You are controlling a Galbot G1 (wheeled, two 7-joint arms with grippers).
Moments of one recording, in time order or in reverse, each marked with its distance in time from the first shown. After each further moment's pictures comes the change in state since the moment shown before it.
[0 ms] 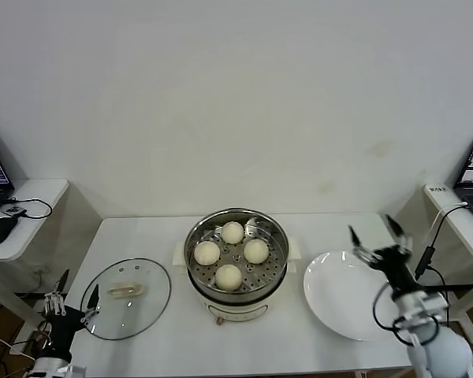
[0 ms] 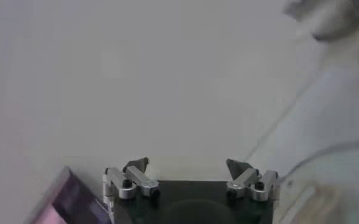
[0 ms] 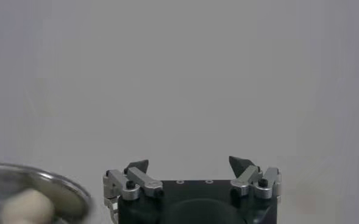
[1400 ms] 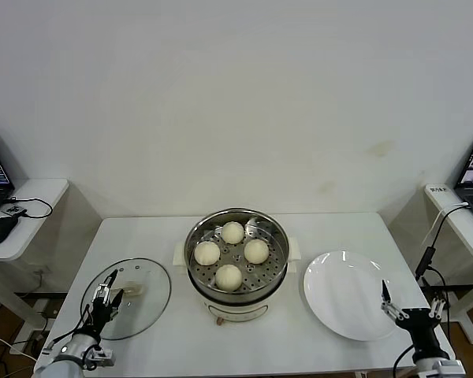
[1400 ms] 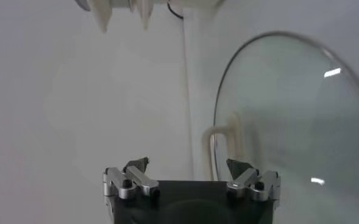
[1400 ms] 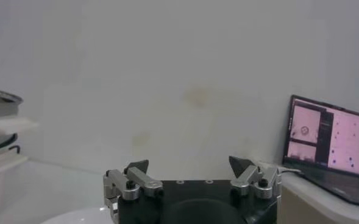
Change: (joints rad) left arm -0.296 -0.003 0.139 0.308 0.476 0.007 0.114; right arm -0.198 0.201 0.126 -0.036 -0.112 0.094 -0.010
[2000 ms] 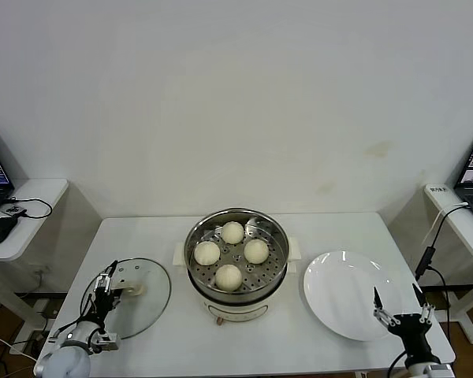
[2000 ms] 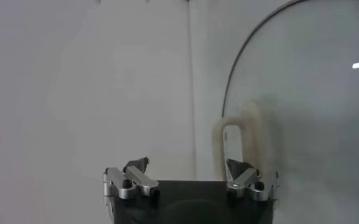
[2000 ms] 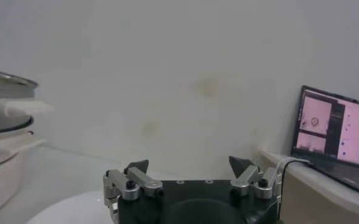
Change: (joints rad) left arm -0.095 -0.009 0.029 0.076 -0.039 0.032 0.021; right arm -0.007 0.010 -0.027 -0.028 -0.037 0.015 -0.006
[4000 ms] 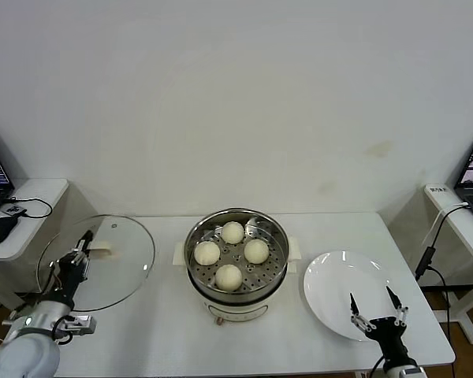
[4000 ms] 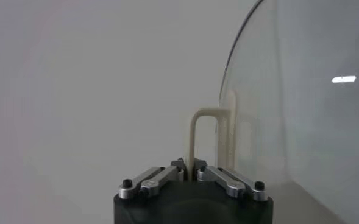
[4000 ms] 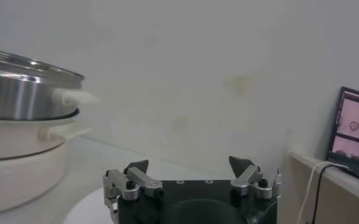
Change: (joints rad) left arm 0.167 0.132 -0.128 -0.504 -0.104 0.171 0.121; right arm -0.014 0.025 -0.090 0.000 -0.096 0.029 0.001
